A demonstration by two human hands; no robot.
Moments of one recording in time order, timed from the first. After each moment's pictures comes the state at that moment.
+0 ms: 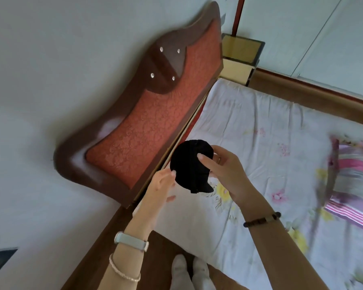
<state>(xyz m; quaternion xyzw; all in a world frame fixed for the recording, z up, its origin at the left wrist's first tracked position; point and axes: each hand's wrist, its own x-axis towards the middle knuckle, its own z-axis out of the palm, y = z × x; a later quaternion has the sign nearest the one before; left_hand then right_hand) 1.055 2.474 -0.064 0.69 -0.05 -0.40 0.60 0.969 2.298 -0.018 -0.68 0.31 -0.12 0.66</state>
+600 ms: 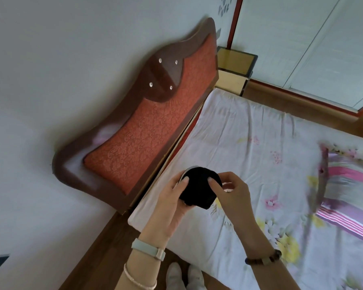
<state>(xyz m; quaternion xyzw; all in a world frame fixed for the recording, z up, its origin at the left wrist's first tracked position) 1.018 2.448 -0.036 0.44 0.03 -0.48 0.76 0.922 2.323 -0.032 -0.70 0.44 -0.18 0.54</state>
